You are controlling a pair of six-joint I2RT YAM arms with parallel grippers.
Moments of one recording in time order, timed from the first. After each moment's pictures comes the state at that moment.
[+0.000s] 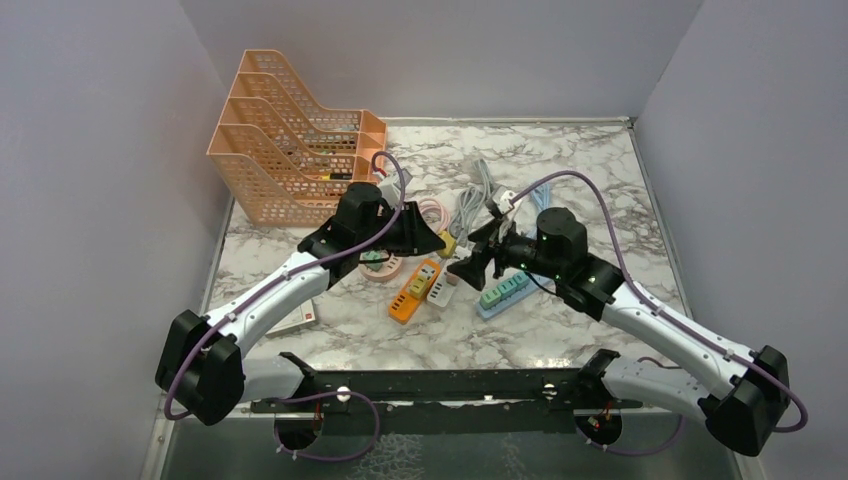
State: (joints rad) left arm -0.59 1.24 0.86 -0.06 0.44 -0.69; right arm 0.73 0.99 0.77 -0.04 -0.29 0.09
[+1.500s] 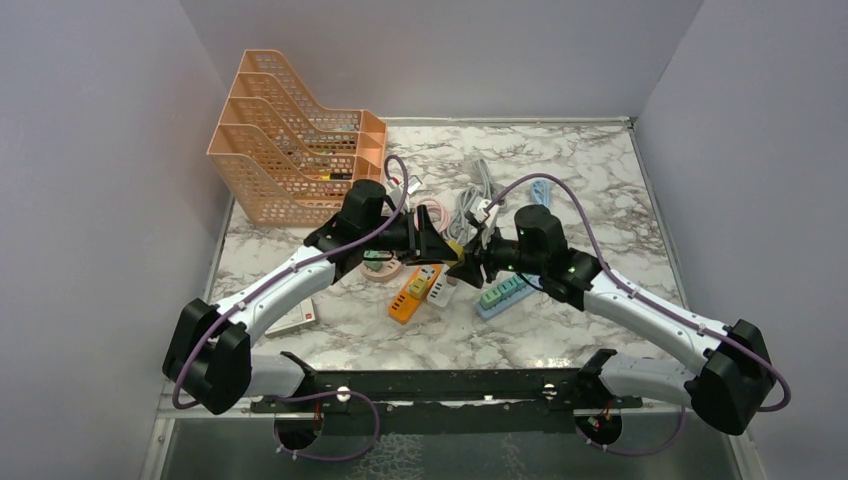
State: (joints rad) left arm -0.58 1.30 0.88 -0.08 0.73 -0.88; right arm 0.73 1.13 0.77 -0.05 -0.41 -0.05
